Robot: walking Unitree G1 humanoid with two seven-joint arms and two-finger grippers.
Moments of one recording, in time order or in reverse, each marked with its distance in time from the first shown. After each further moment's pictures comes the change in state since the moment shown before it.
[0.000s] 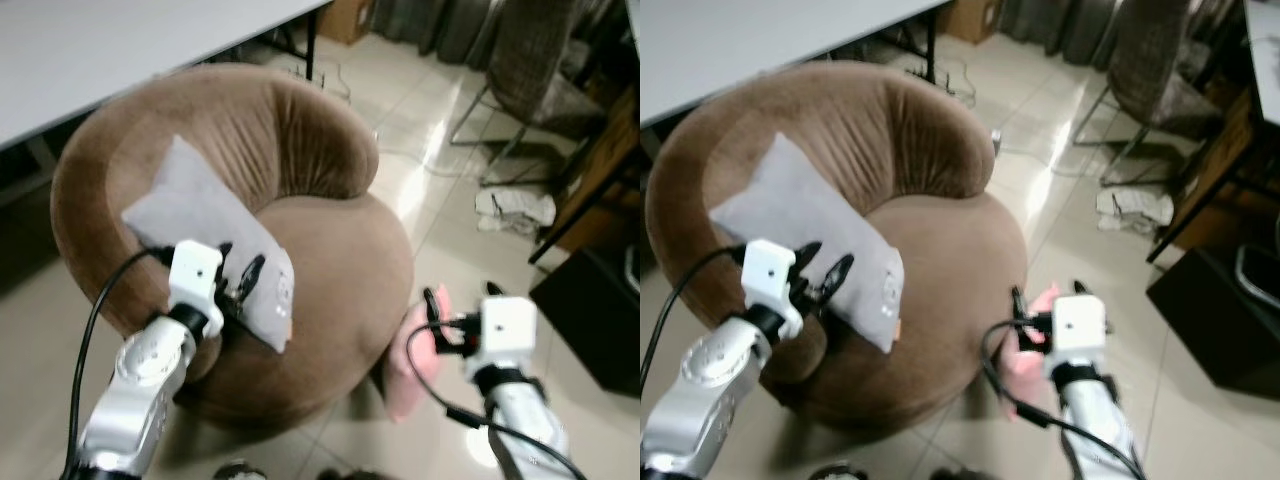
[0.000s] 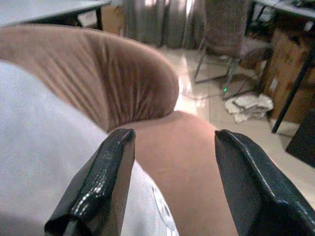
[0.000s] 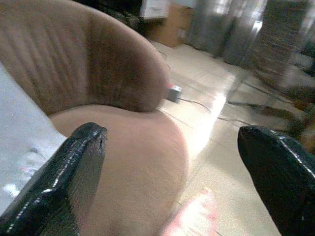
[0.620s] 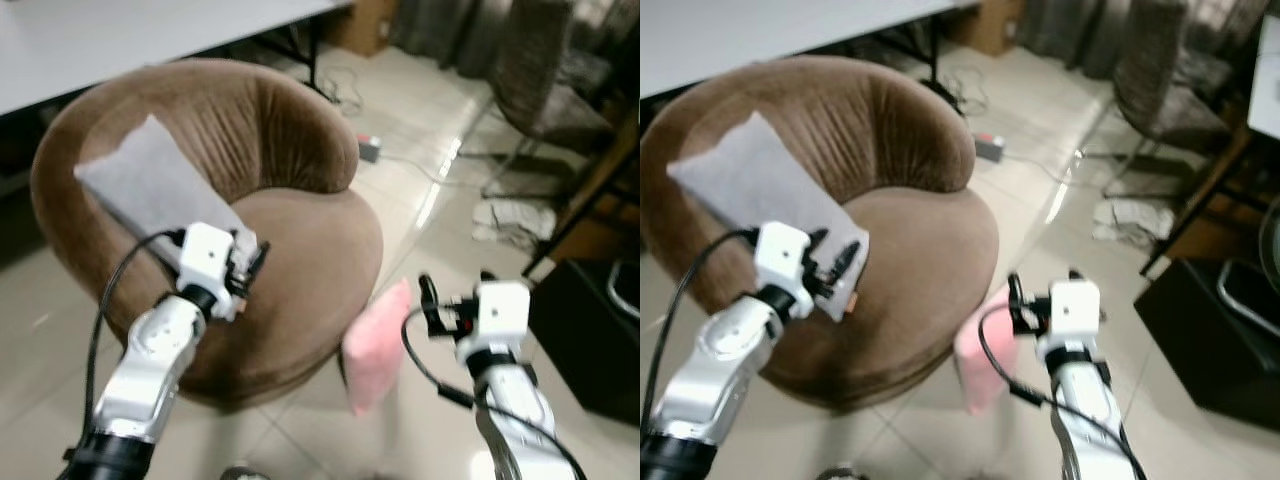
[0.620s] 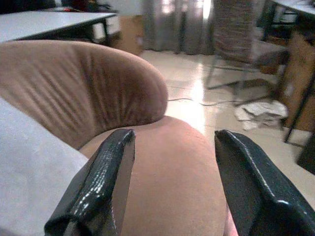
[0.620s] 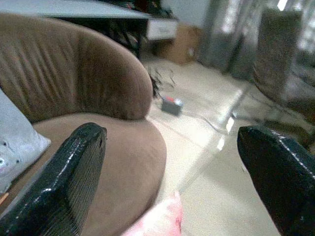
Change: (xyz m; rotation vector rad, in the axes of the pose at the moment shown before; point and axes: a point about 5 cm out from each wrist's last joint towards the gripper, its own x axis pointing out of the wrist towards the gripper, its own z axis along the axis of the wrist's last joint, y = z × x) left arm 0.023 0.004 0.009 0.032 -0.012 -0.001; right arm 0.013 -0.003 0.007 0.009 -0.038 -0.032
